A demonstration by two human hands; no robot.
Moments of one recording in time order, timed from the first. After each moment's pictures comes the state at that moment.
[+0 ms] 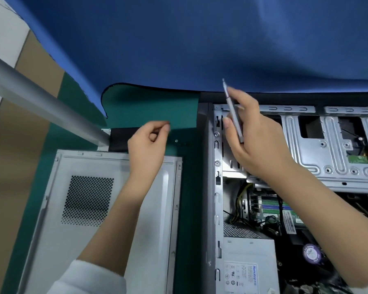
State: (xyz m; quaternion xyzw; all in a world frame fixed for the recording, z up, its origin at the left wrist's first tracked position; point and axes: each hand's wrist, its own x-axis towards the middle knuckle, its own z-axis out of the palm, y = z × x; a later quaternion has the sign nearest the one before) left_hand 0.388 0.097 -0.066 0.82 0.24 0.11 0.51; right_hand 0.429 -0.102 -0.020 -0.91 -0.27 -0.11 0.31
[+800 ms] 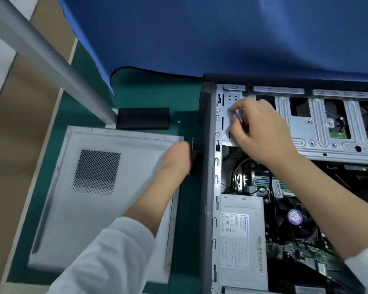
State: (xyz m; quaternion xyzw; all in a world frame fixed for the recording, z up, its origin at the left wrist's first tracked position) left_hand 0.351 0.051 -0.094 0.93 0.15 -0.25 0.21; right_hand 0.401 -0.121 -0.018 -0.95 -0.22 -0.05 0.22
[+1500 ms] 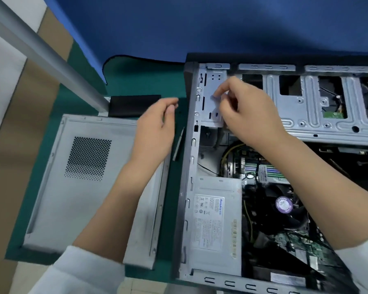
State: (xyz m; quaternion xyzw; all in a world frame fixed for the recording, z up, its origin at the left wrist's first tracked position) left_hand 0.330 0.041 -0.033 0.89 0.14 0.09 0.42; right_hand 0.397 -0.135 -0.017 -0.92 -0.21 0.00 0.34
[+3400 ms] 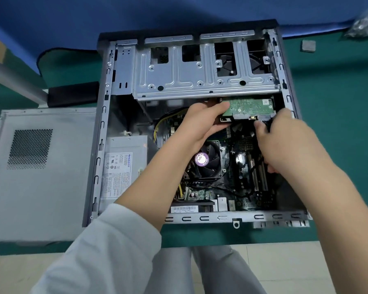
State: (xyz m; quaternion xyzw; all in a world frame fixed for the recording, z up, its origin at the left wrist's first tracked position) left_hand 0.333 -0.191 -0.040 0.54 0.25 -0.21 0.77; right_hand 0.295 -0.332 0.009 -0.96 0.12 0.19 0.17
